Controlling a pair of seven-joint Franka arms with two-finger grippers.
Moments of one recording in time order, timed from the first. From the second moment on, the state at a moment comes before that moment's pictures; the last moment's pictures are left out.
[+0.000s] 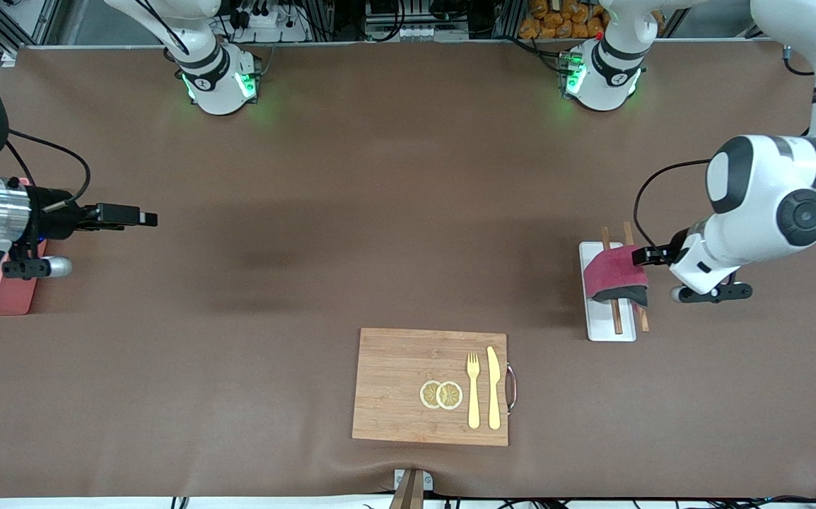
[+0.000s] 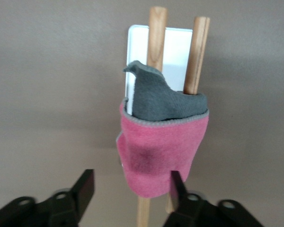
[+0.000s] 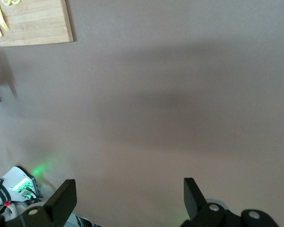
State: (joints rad) left arm 0.05 0.28 -0.13 -1.91 0.00 2.02 -0.14; right arm -0.13 0.21 0.06 -1.64 0.41 1.51 -0.08
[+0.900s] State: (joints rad) left arm 0.05 0.34 -0.13 -1.90 -0.02 2.06 -0.14; right arm -0.09 0.22 0.05 -1.64 0.41 1.50 -0.07
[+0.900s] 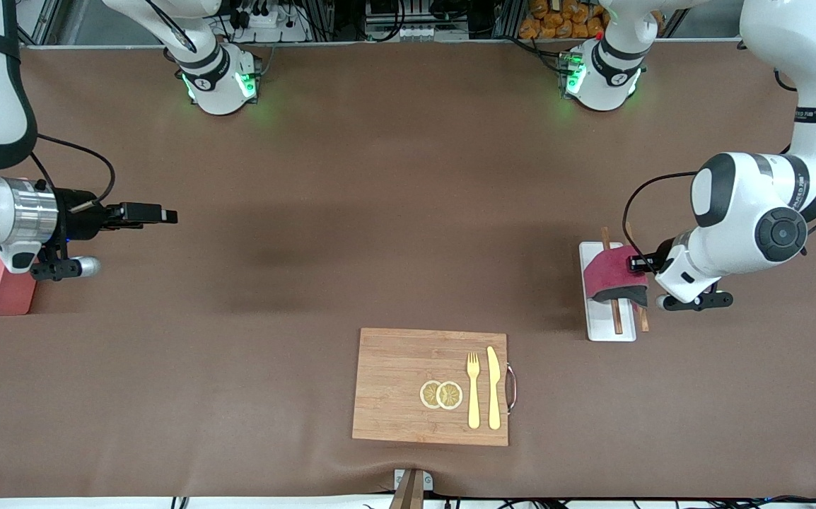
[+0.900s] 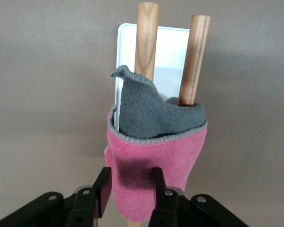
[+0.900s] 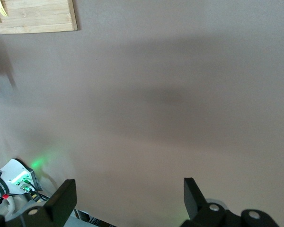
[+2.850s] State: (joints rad) left arm -0.05 0.31 -0.30 -1.75 -0.05 2.06 -0.57; right arm 0.03 0.41 0.06 -1.65 0.82 1.75 0.04
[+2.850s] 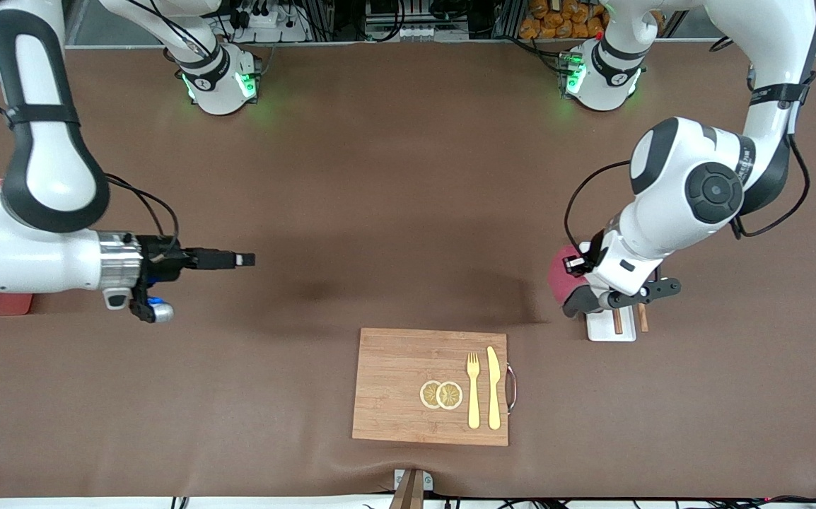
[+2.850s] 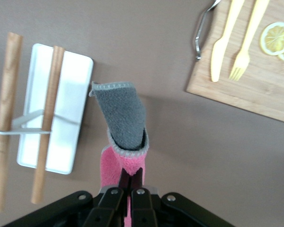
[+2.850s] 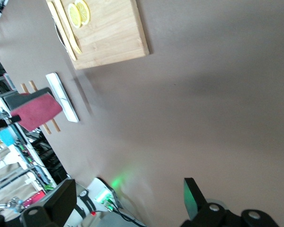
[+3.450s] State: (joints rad) left arm -0.27 0.44 -0.30 -1.54 -0.14 2.14 -0.99; right arm 0.07 0.60 0.06 -1.49 1.00 1.86 0.38
